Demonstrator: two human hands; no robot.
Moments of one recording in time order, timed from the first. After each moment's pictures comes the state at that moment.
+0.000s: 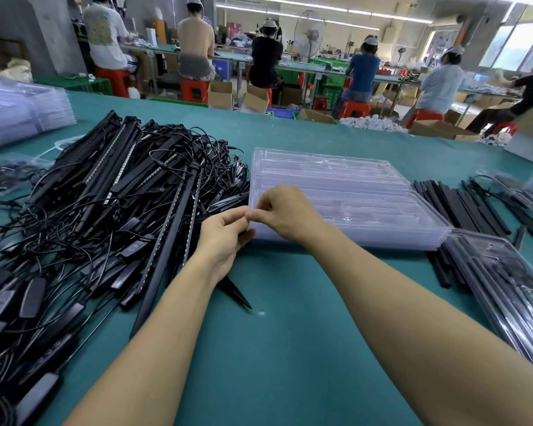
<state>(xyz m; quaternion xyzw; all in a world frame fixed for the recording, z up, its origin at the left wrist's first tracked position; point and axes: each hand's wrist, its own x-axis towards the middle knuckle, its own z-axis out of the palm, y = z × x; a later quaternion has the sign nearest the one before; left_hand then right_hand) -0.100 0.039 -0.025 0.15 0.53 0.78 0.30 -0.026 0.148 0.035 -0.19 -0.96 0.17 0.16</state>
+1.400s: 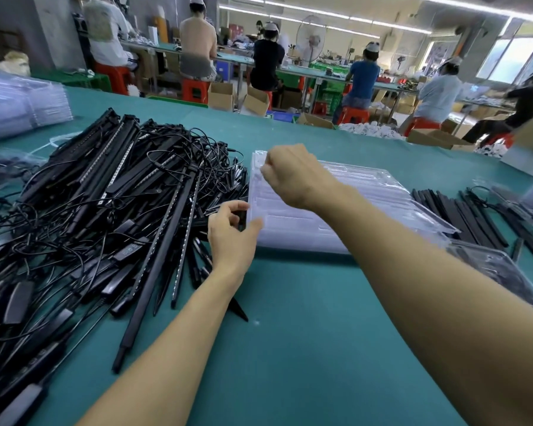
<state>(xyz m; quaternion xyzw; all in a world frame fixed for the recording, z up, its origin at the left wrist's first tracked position) -0.082 0.056 -0.025 0.19 0.68 0.70 0.06 -0.036 0.149 0.106 -0.17 -0.97 0.02 0.16</state>
